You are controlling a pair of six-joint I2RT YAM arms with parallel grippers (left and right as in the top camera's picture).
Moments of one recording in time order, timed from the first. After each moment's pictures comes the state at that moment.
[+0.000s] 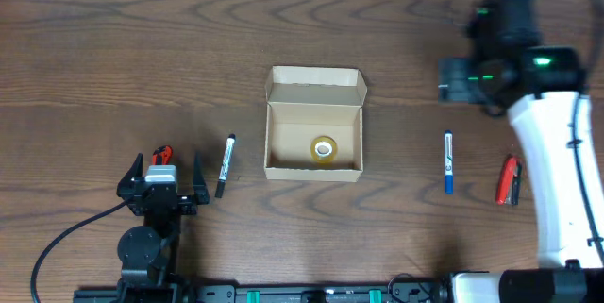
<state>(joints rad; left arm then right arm) -0.07 0.01 0.04 -0.14 -0.08 0.07 0.01 1.53 1.58 -1.21 0.12 0.16</state>
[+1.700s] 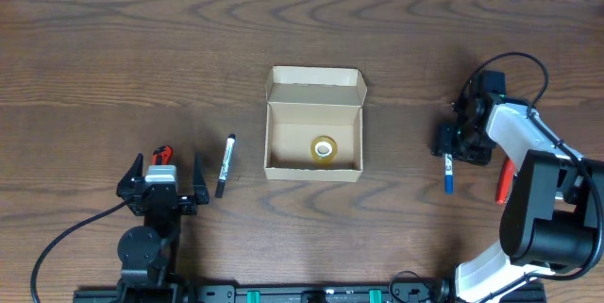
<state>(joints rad) -0.07 0.01 0.04 -0.14 -0.08 0.07 -0.16 1.81 1.02 -0.74 0.00 0.08</state>
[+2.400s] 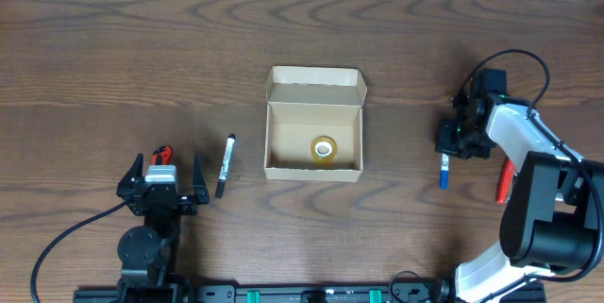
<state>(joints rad) -0.07 0.01 0.04 -0.14 -0.08 0.07 -0.16 1.80 1.02 -0.69 -0.06 0.07</state>
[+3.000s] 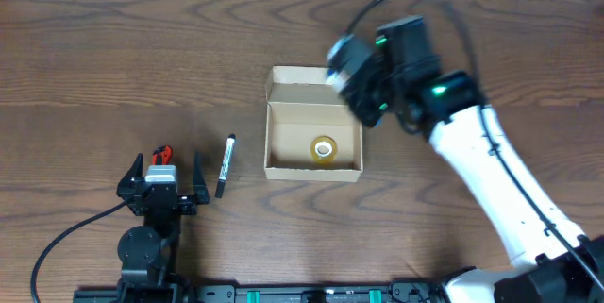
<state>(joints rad) -0.07 0.01 0.04 -0.14 -0.08 0.07 0.45 1.55 1.38 -0.81 -0.24 -0.52</state>
